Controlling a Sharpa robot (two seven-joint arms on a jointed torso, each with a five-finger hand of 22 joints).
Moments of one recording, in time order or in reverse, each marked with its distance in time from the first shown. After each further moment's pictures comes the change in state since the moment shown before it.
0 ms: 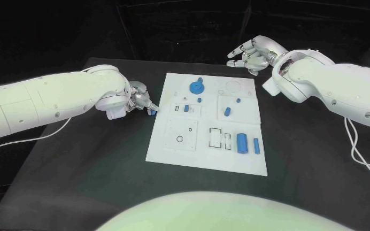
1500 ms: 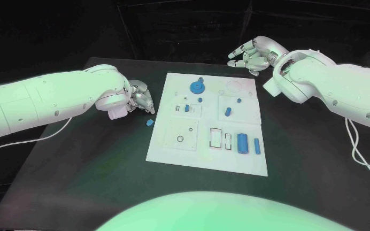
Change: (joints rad) left arm 0.000 -0.008 0.000 0.002 0.050 -0.033 0.023; left_hand 0.056 0.012 0.257 -0.343 0.007 0.021 0.000 -0.051 -0.022 -0.028 0.010 -0.058 -0.071 0.000 0.007 0.000 0.000 0.000 -0.002 0.010 -0.020 0.001; right arm 0.000 0.002 0.000 -0.001 0.000 0.003 0.001; right_hand 0.008 0.008 0.000 0.000 0.069 0.000 0.000 0.000 0.000 0.000 0.000 0.000 -0.003 0.000 0.000 -0.006 0.000 0.000 0.000 0.000 0.000 -0.001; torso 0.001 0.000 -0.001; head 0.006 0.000
